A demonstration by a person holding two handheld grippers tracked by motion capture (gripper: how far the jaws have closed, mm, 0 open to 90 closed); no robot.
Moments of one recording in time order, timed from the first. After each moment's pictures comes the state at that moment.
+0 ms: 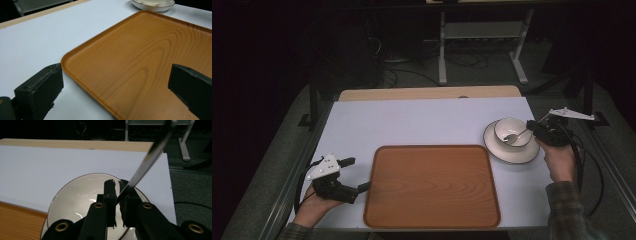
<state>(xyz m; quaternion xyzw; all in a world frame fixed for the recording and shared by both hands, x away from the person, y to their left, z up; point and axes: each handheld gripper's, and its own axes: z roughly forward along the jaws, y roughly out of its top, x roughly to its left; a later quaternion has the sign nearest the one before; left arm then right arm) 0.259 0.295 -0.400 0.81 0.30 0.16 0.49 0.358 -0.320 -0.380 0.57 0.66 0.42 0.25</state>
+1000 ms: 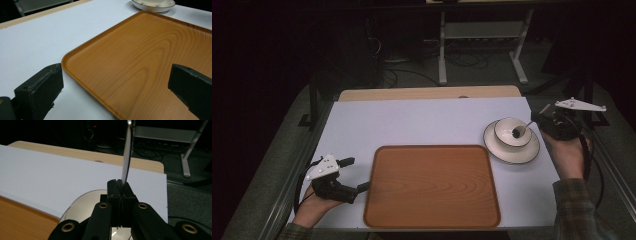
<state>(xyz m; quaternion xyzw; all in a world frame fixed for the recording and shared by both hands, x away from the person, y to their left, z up) 0.259 0.297 -0.400 0.81 0.30 0.16 0.49 0.349 -0.318 -0.339 0.52 0.68 0.43 0.27</state>
